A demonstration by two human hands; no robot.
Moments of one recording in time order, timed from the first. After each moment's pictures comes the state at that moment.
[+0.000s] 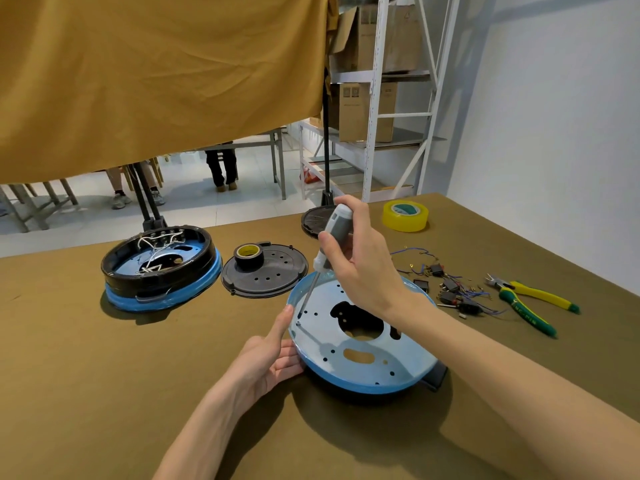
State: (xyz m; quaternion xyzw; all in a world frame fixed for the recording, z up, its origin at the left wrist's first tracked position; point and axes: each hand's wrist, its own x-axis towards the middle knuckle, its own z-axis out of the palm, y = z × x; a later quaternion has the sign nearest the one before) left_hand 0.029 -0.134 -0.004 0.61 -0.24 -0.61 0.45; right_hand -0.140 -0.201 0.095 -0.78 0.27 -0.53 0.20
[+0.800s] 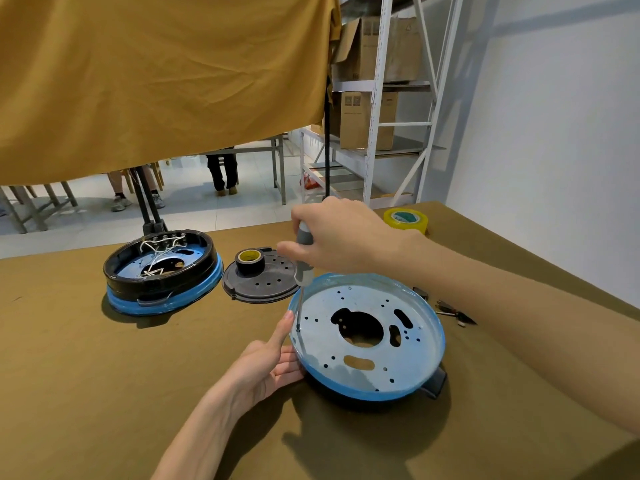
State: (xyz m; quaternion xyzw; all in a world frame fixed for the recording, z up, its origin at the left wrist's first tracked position) left_hand 0.035 -0.135 -0.006 0.59 -0.26 -0.63 0.43; right_hand -0.119 -0.195 0.189 -0.92 0.35 -0.15 -0.07
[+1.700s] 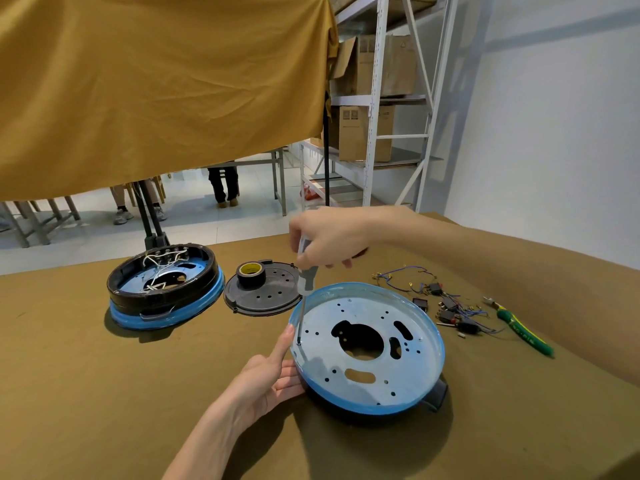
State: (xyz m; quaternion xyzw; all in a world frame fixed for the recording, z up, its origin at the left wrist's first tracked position) left_hand 0.033 -0.130 -0.003 0.60 -0.27 -0.62 0.44; right_hand -0.108 -0.211 0.219 -0.92 0.38 0.01 0.10
